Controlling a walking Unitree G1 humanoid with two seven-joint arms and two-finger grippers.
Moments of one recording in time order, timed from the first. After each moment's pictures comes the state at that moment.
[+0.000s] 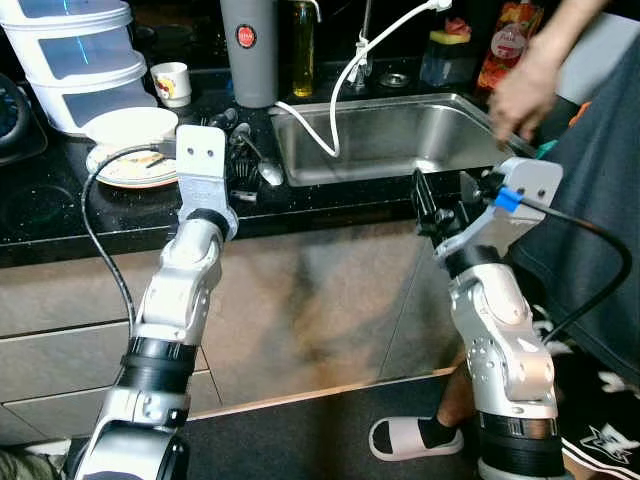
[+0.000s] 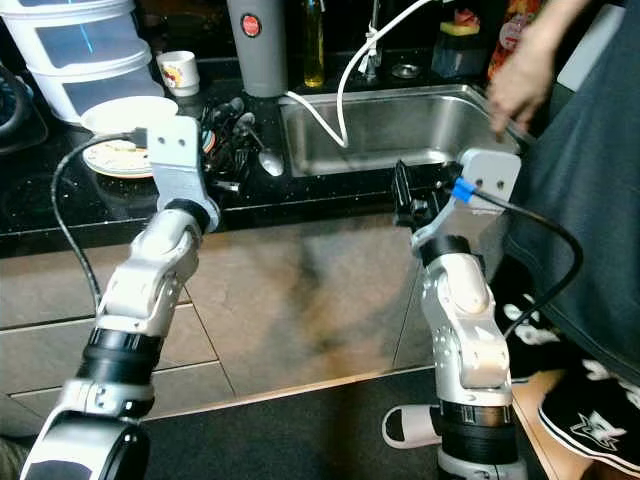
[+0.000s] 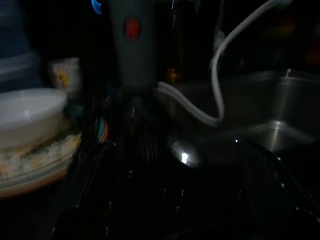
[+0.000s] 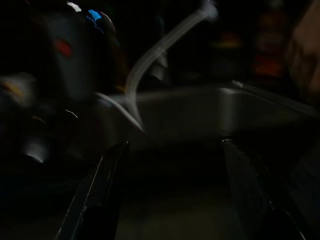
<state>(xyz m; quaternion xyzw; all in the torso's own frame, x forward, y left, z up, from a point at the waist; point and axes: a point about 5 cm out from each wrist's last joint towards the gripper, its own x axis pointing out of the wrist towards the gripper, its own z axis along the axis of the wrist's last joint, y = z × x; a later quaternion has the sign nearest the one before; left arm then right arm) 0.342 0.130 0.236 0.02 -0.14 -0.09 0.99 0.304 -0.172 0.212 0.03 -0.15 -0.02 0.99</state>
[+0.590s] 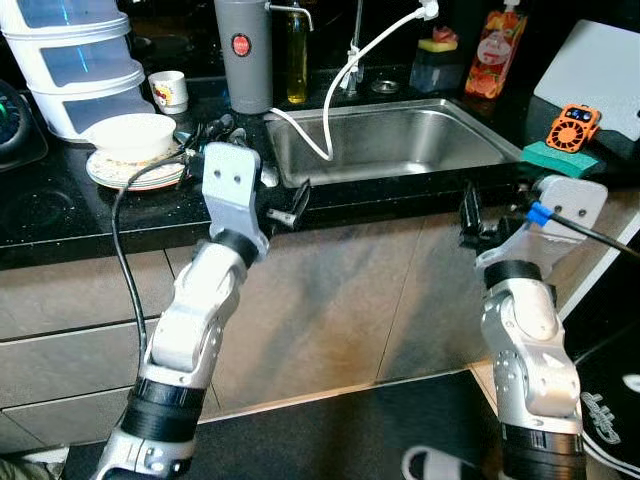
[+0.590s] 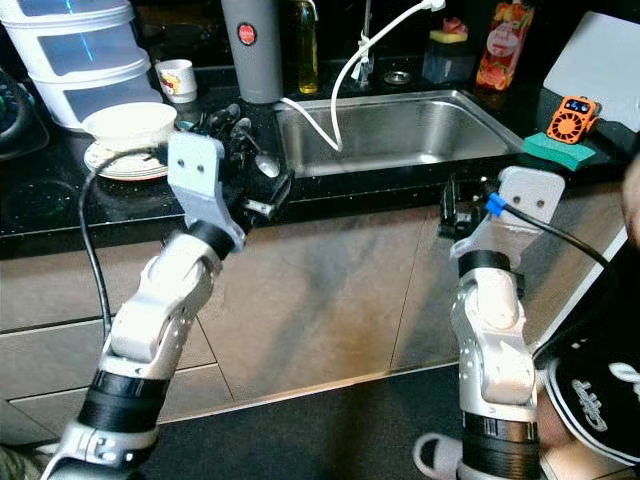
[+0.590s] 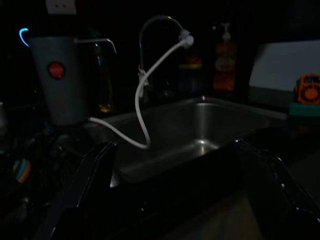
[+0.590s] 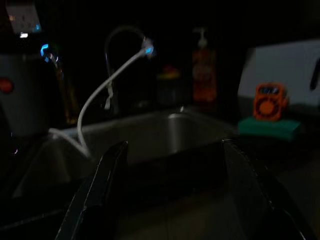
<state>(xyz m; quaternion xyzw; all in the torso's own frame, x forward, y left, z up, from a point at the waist) 0.324 0.102 0.241 -0.01 -0.17 -0.19 0.97 0.297 -0.198 0.235 0.03 -0.21 -0.09 0.97</state>
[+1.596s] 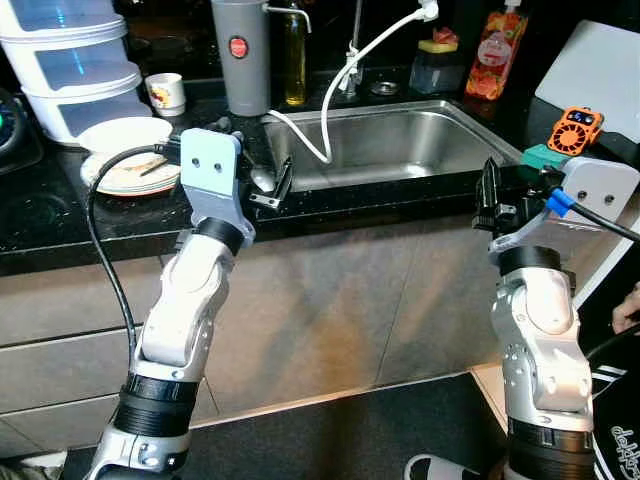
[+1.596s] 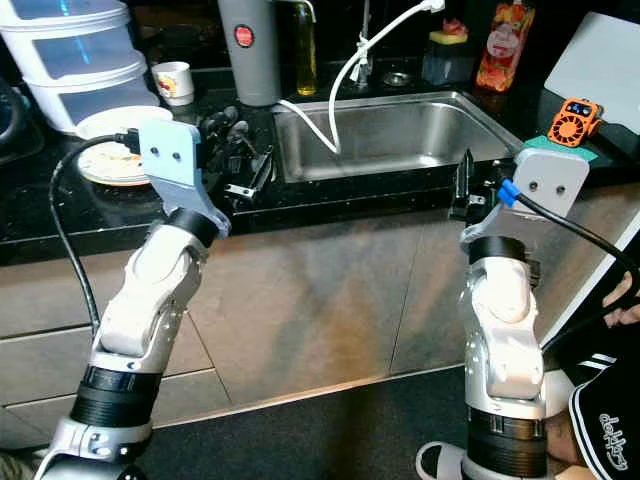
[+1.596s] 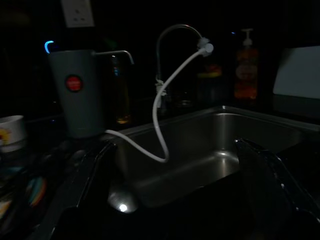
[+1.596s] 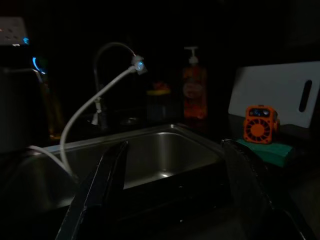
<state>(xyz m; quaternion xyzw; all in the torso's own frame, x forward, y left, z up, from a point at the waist) 0.324 0.112 0.250 0.01 -0.20 -0.15 0.97 0.293 -0.198 0.249 0.01 -0.24 -0.10 0.97</state>
